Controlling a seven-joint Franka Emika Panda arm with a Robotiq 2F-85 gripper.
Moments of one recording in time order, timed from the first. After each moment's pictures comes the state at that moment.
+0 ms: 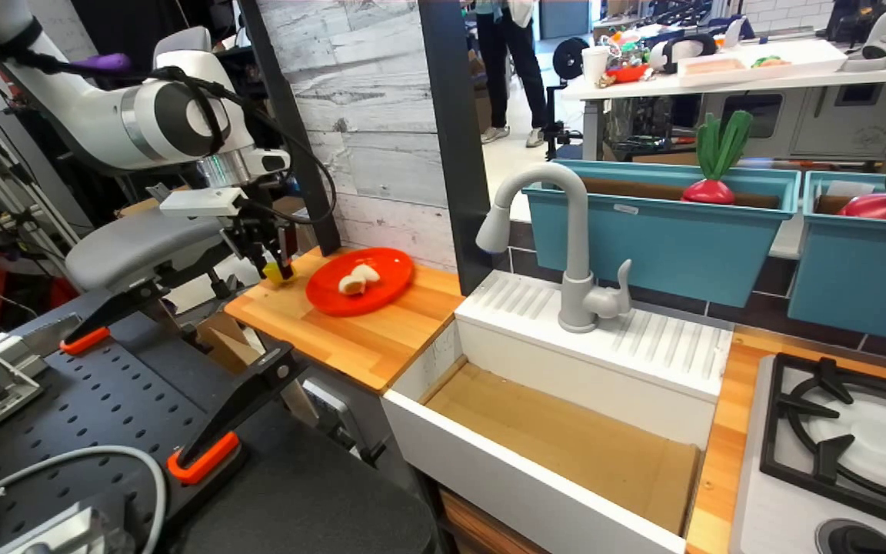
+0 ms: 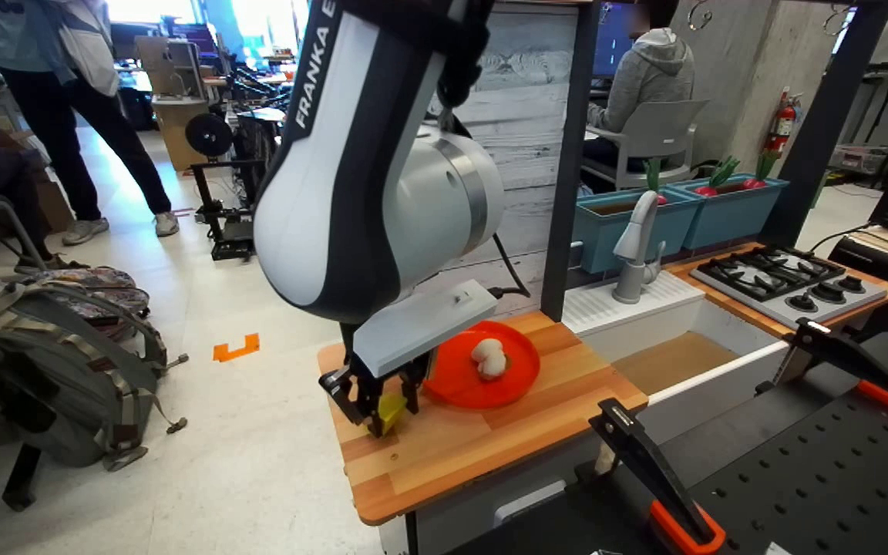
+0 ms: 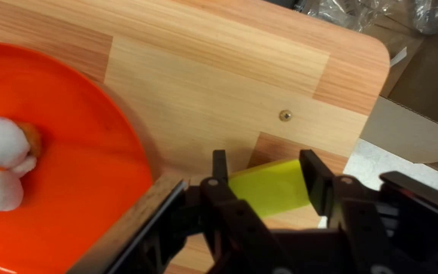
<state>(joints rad) 0.43 0.97 0.03 -1.76 -0.10 2.65 0.18</state>
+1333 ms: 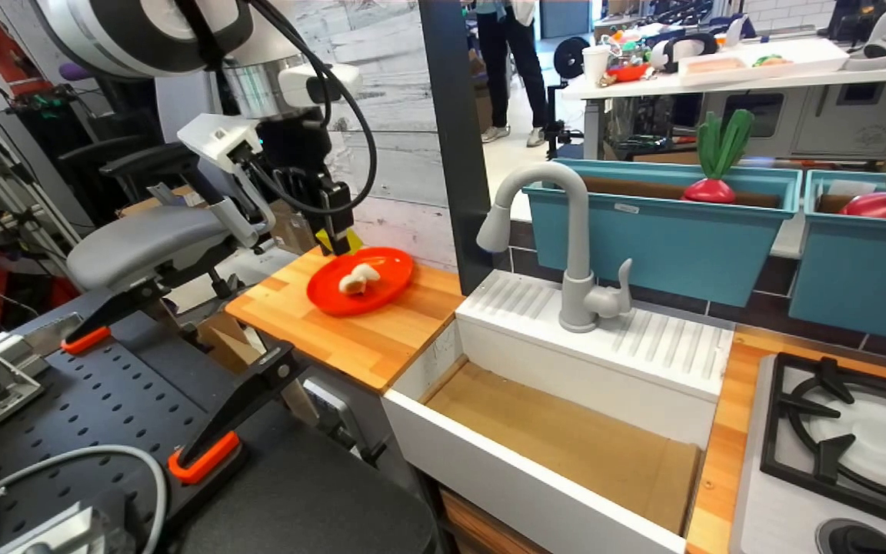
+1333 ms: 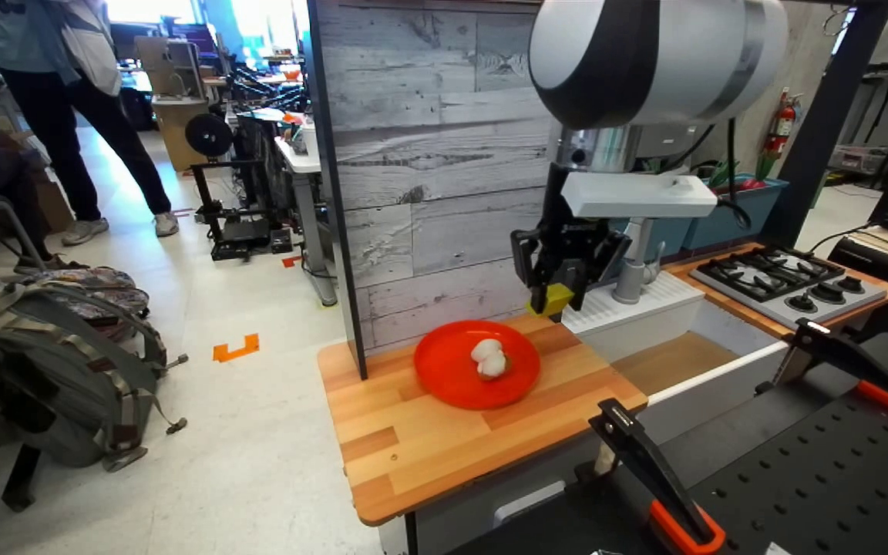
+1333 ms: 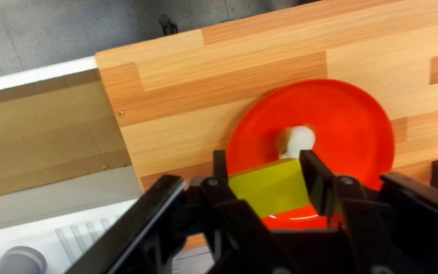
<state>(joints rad) 0.05 0.56 0.04 -2.23 0.09 2.82 0.16</state>
